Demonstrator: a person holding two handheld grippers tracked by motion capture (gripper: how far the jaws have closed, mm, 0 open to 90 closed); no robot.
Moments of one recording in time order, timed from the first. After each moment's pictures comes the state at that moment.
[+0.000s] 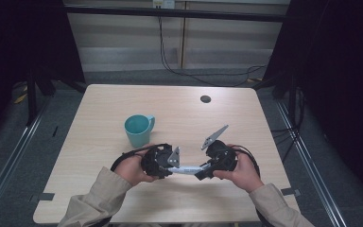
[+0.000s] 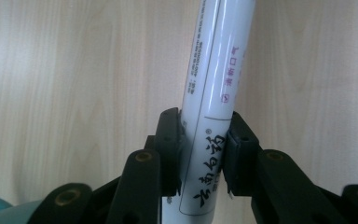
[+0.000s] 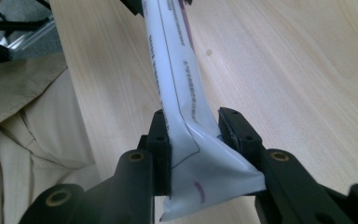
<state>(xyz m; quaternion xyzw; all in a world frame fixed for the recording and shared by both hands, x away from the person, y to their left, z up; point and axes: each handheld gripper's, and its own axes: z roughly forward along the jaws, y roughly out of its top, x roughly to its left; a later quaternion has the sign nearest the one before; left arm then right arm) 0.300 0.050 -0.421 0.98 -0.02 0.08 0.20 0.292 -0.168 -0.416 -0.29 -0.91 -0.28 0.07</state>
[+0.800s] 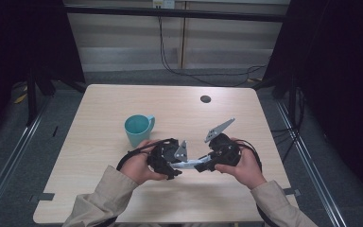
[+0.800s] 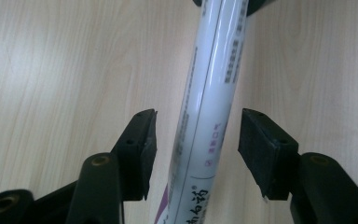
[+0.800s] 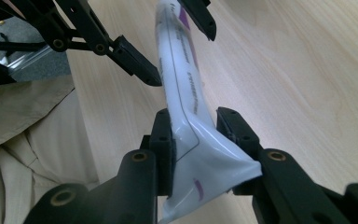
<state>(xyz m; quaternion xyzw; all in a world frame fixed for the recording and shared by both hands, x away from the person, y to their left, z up) 0.299 0.032 -0.400 0.97 0.00 0.09 0.24 0.295 -0.172 -0.393 -0.28 -0.90 -0.32 0.05</state>
